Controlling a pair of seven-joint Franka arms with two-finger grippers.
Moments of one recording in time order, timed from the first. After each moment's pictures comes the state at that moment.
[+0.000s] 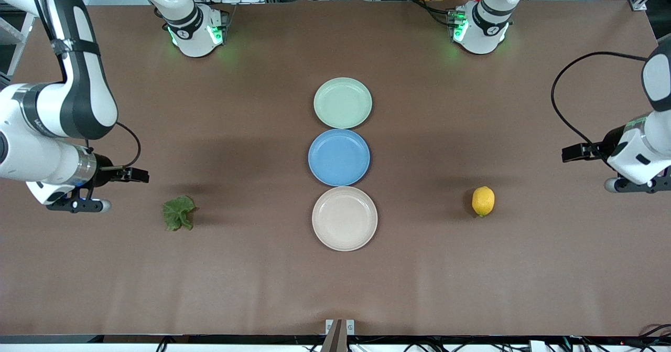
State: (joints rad) left arm 0.04 0.20 -0.02 -1.63 0.06 1.70 -0.01; right arm 0.02 0.29 -0.05 -1.76 0.03 1.90 0.01
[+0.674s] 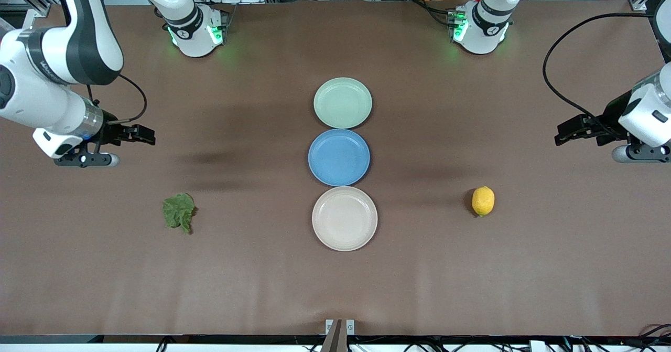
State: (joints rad) left arm 0.00 0.07 -0.02 -1.65 -0.08 1.73 -0.01; right arm 0.02 0.02 -0.02 -2.02 0.03 1.92 0.00
